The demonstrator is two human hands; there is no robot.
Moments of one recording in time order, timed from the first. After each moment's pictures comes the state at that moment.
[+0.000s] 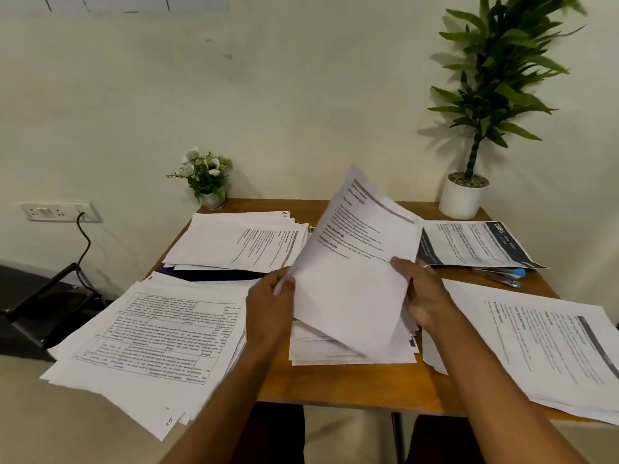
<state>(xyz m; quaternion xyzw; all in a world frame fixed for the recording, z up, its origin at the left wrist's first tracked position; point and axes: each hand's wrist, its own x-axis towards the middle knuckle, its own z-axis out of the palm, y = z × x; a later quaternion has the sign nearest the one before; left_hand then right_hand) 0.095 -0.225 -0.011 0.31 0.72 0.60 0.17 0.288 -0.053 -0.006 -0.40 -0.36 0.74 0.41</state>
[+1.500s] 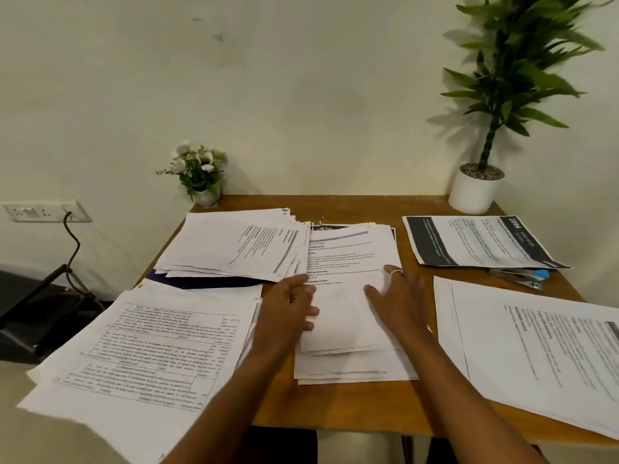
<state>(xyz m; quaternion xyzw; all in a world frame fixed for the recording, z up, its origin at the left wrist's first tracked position) 0.085 -0.205 -0.013 0.31 0.69 0.58 0.29 0.235 -0.048 -0.065 -0.59 -0.75 0.18 0.22</state>
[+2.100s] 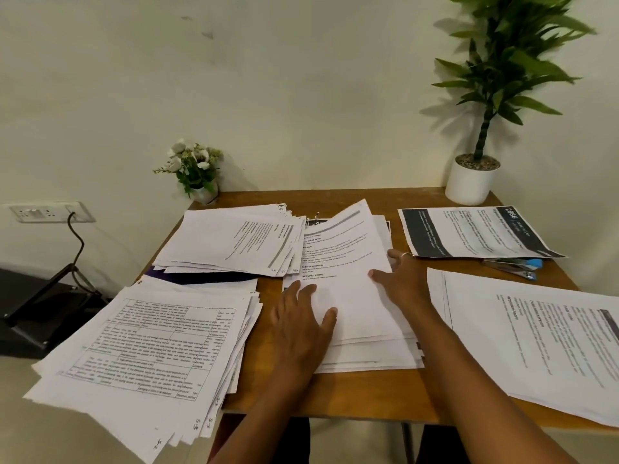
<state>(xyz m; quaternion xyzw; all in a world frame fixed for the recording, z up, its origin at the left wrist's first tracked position) 0.115 -0.182 -0.089 0.45 0.84 0.31 0.03 0.251 -0.029 -0.041 -0.55 -0.65 0.43 0.31</state>
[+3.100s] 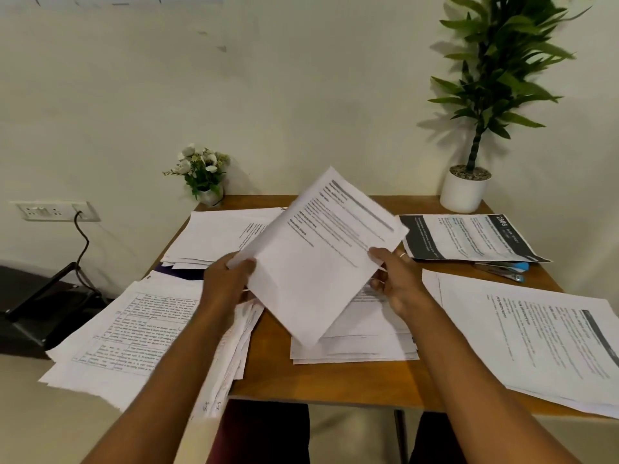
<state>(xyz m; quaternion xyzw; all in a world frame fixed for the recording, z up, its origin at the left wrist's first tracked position) 0.020 -0.227 0.016 0.18 0.70 0.63 0.28 0.248 -0.056 -0.005 -0.44 -0.39 0.70 0.40</state>
